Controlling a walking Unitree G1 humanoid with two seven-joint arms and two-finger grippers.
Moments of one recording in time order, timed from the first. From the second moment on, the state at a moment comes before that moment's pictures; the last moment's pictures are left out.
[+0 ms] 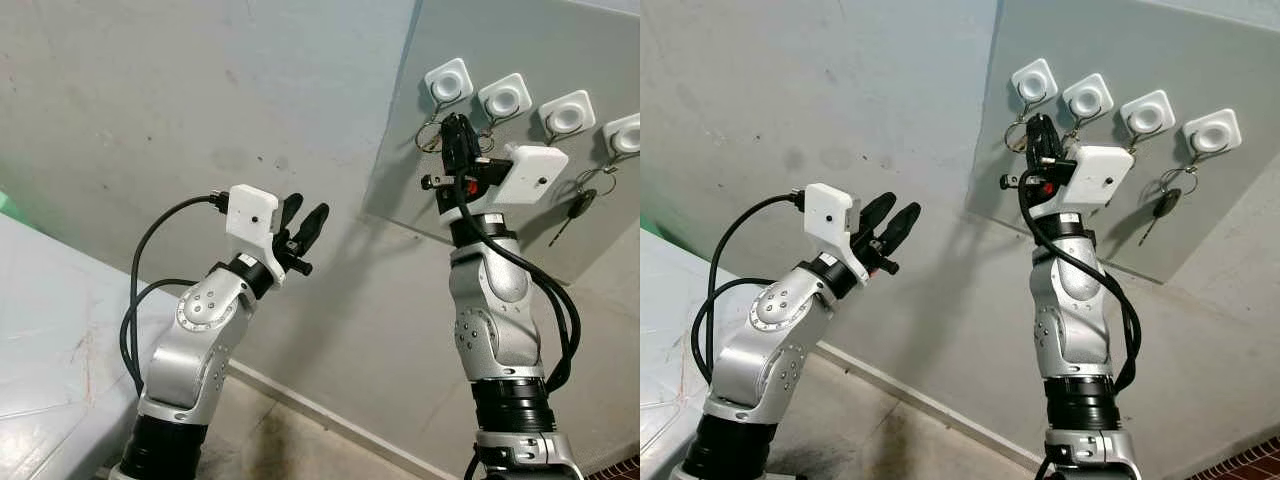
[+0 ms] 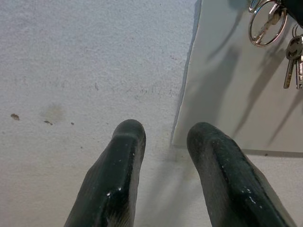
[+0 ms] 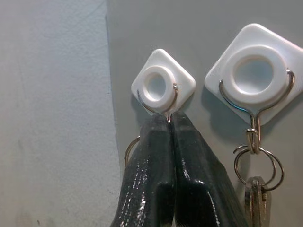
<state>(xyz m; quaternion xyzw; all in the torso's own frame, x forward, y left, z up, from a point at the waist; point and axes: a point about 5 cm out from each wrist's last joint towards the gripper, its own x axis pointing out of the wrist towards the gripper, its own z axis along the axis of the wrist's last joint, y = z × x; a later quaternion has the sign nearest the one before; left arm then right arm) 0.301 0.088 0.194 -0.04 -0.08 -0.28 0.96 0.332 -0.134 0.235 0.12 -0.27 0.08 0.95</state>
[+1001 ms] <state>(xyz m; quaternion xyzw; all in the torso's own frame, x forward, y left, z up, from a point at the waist) 0.301 0.087 0.194 -0.04 -0.08 -0.28 0.96 0.333 -0.136 0.250 0.16 -0.26 0.06 0.95</state>
